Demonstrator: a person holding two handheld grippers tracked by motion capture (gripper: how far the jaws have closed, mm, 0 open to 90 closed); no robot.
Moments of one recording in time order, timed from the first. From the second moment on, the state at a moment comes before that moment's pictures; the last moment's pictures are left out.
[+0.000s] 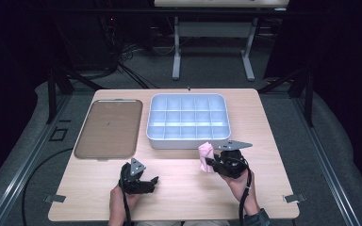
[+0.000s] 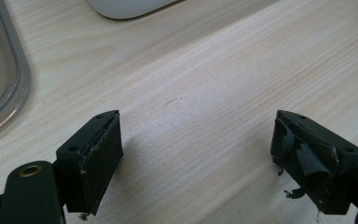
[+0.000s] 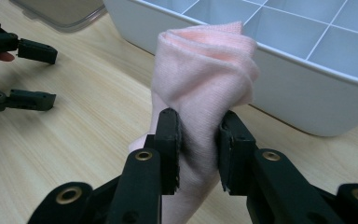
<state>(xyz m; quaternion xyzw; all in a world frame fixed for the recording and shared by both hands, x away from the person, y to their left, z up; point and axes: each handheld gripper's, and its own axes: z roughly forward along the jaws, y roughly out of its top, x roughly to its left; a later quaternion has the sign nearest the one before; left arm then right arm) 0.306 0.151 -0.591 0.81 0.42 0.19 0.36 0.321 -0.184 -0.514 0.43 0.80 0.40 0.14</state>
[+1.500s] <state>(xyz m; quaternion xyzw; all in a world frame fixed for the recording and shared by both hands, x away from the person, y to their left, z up) 0.308 0.151 -0.591 0.81 0.42 0.19 0.35 0.387 -0.218 -0.467 0.46 0.76 0.40 0.24</state>
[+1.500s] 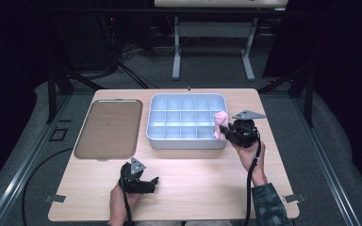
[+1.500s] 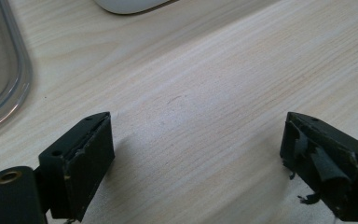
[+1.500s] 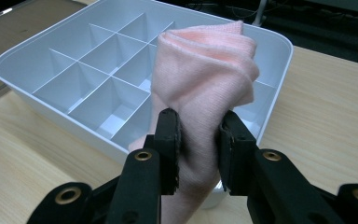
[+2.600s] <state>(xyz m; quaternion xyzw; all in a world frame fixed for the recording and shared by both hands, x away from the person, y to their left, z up) 0.308 0.150 -0.591 0.82 0.42 0.19 0.35 0.436 -0.196 -0.514 0.47 0.80 0.28 0.26</state>
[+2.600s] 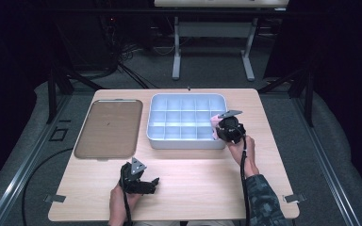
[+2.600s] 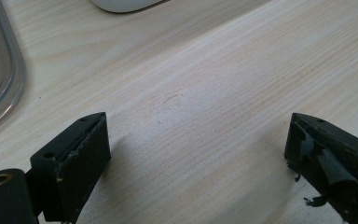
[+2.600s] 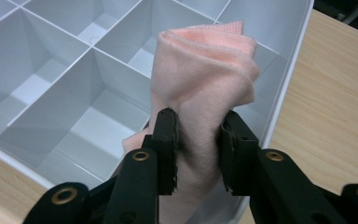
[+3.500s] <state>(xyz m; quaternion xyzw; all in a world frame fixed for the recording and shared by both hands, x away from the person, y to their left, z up) 0.308 0.150 -0.591 0.81 0.42 0.19 0.35 0.415 -0.203 -0.491 0.46 0.78 0.33 0.26</state>
